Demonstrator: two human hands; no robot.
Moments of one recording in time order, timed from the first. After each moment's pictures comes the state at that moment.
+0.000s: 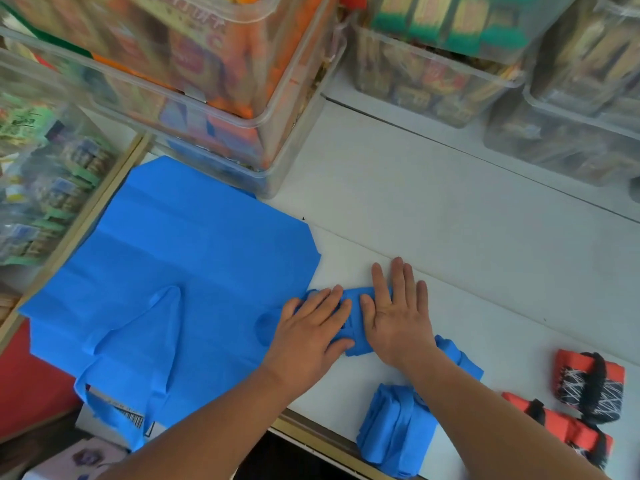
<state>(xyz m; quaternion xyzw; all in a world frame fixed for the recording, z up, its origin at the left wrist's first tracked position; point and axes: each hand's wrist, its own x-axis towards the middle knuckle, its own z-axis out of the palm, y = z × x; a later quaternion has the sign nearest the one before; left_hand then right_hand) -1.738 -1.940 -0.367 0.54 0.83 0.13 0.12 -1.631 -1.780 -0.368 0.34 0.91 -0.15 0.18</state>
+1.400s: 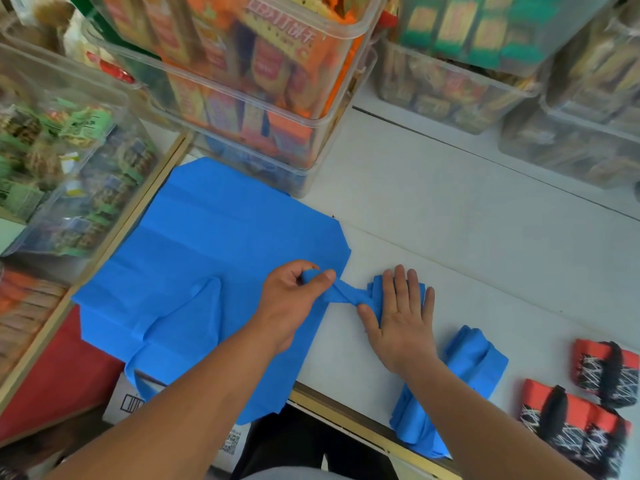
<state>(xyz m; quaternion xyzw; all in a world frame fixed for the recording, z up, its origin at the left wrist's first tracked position) -1.808 -1.961 -0.295 0.03 0.71 0.57 0.41 -1.642 -1.836 -0.356 0.35 0.91 -0.15 0.17</state>
